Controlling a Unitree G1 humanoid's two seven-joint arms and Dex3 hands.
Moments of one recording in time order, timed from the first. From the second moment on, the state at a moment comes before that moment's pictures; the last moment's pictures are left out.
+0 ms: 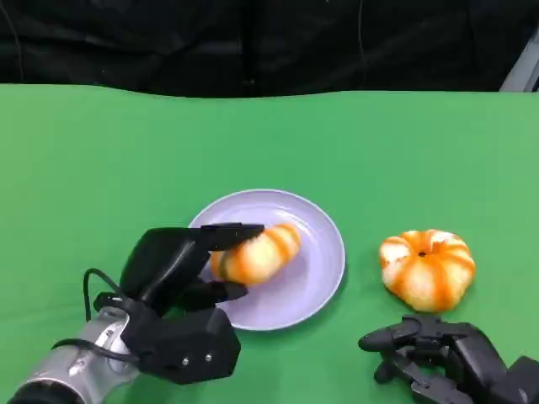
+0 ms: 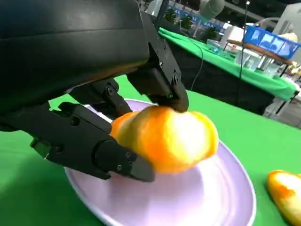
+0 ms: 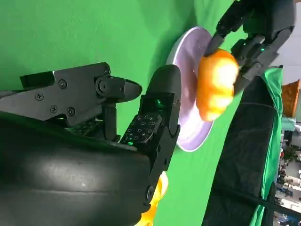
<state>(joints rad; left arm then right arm) -0.51 0.20 -0.41 1.00 0.64 -0.70 0.50 0.03 -0.03 0.06 0.55 -0.01 -0.61 0.25</state>
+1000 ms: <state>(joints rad) -0.50 0.23 -0.37 0.97 0.55 -0.74 0.32 0.03 -0.03 0.06 0.56 -0.01 -0.61 0.25</state>
